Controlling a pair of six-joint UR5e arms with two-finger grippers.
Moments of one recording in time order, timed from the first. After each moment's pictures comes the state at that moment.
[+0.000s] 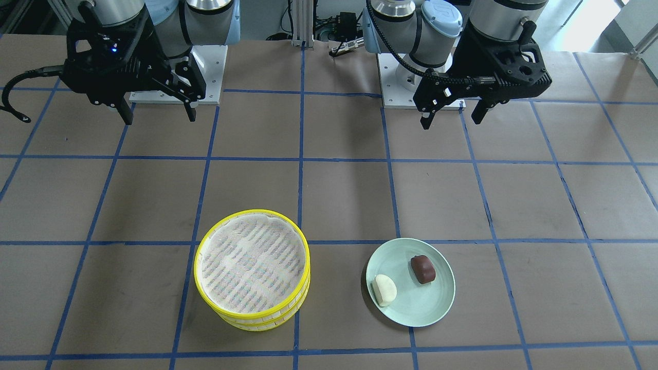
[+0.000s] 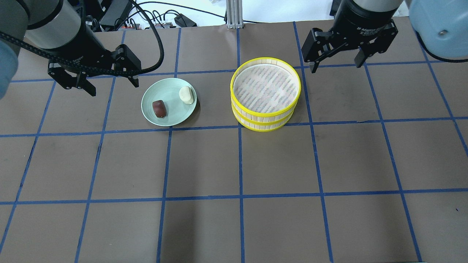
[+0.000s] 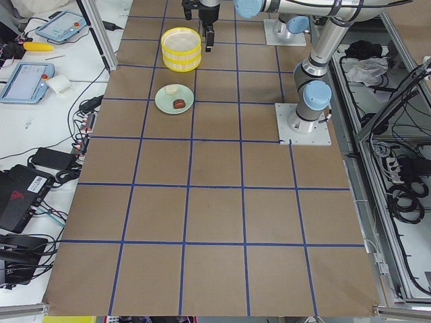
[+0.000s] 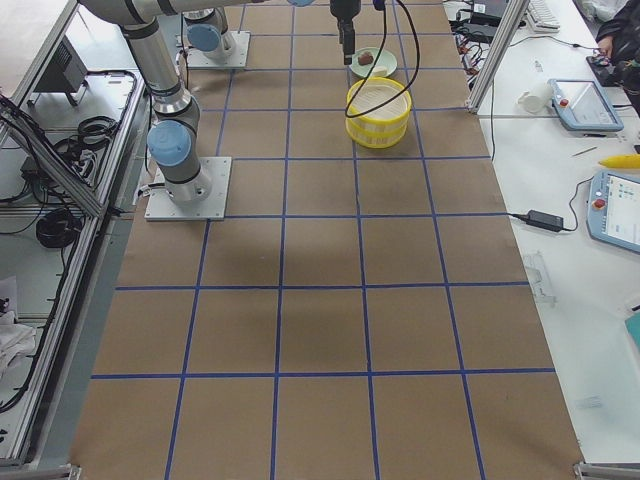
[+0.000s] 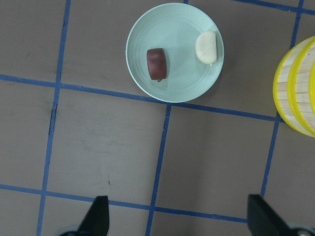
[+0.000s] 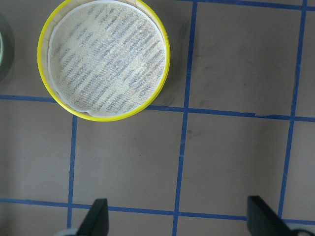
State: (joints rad) left arm -1.55 -1.49 -1.60 -1.54 1.56 -0.15; right arm 1.64 -1.57 1.48 -1.55 -1.57 -0.02
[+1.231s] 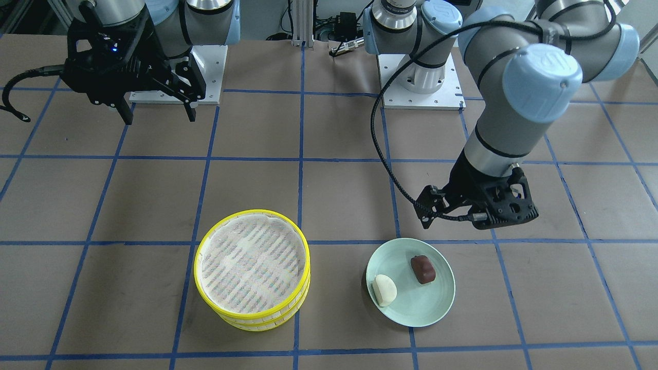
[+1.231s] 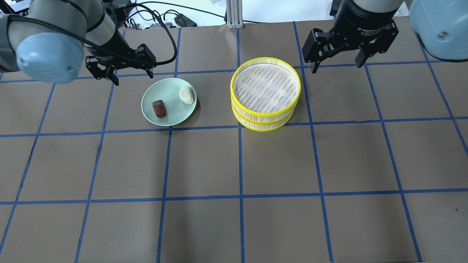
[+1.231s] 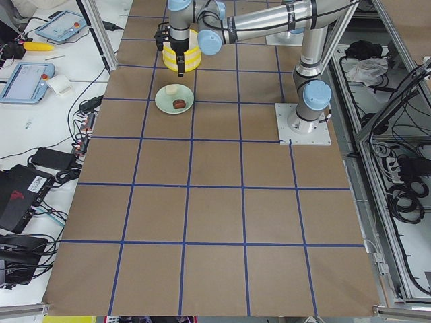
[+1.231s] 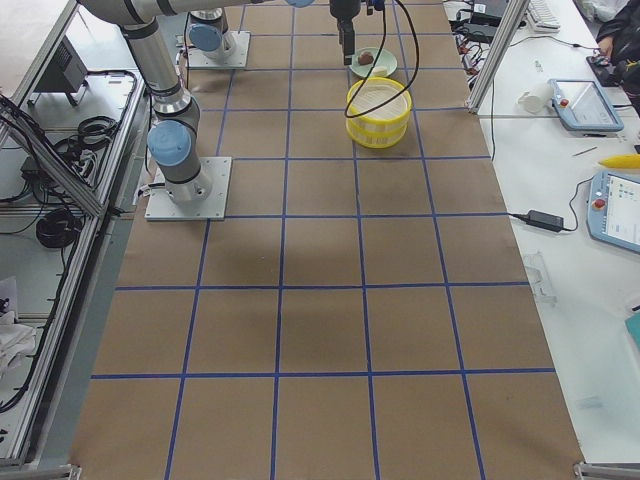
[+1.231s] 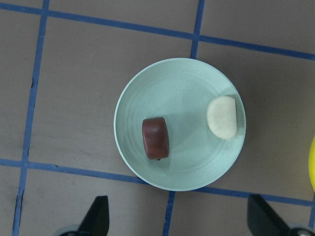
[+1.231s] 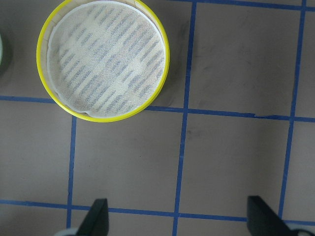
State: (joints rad) left arm -1.52 -1.79 -1.61 -1.20 1.55 -0.12; right arm 1.64 -1.58 1.49 -1.56 -1.57 -0.01
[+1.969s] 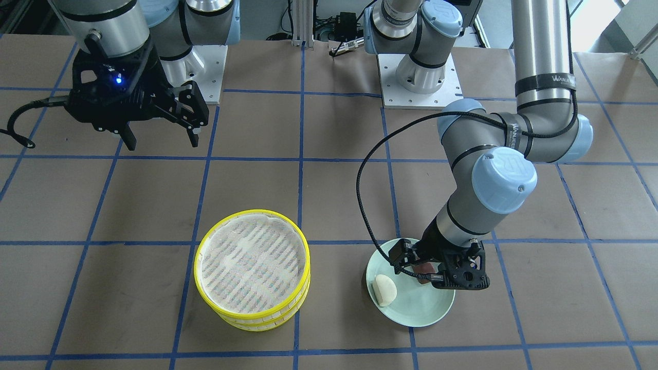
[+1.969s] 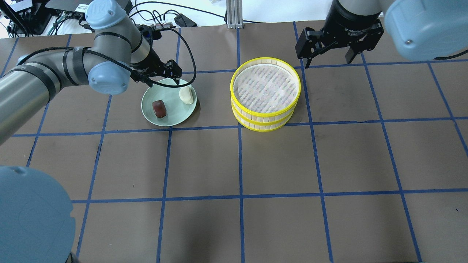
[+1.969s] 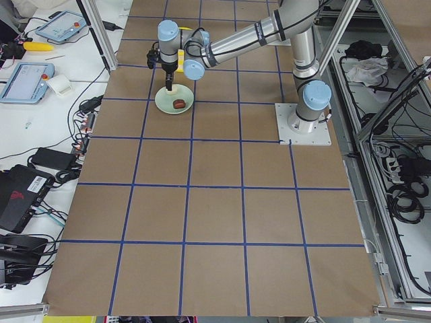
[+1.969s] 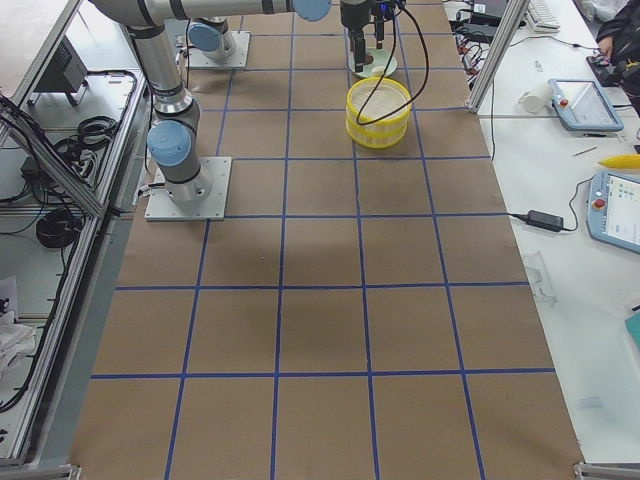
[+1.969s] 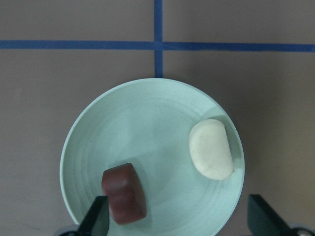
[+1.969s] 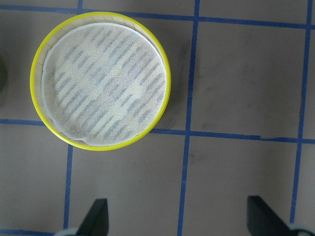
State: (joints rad) left arm -1.54 -2.01 -1.62 -0.97 1.45 0.04; right arm 1.64 -1.52 1.51 -1.67 -1.57 -0.01
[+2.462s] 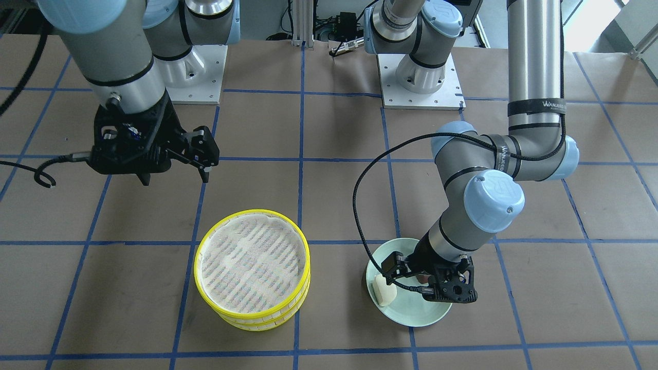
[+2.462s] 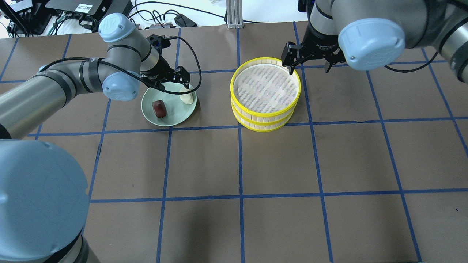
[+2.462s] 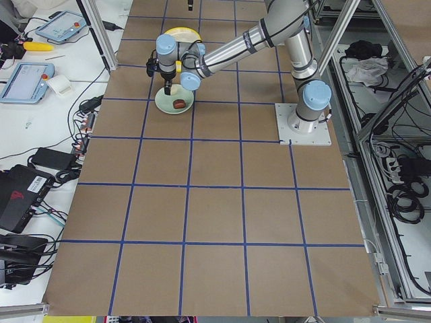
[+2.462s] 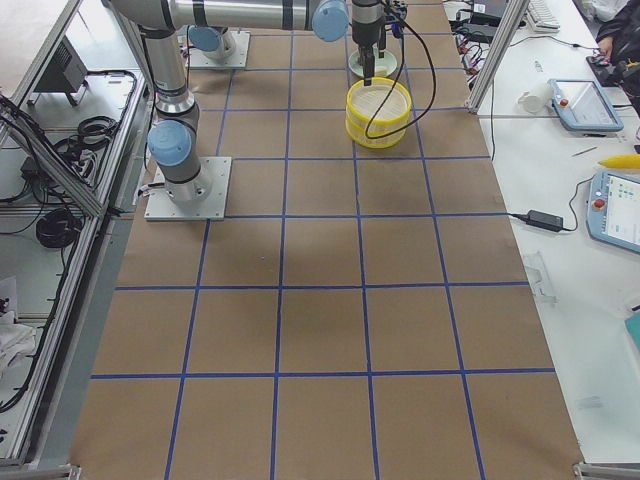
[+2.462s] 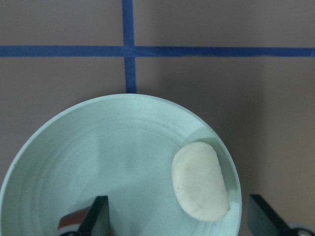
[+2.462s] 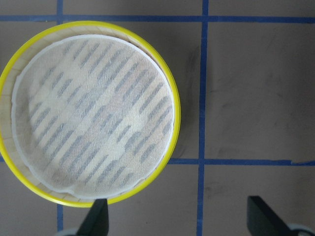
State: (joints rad) left arm -1.54 -2.10 -1.63 -0.88 1.37 0.04; right arm 1.66 -1.37 1.56 -1.85 -1.57 0.06
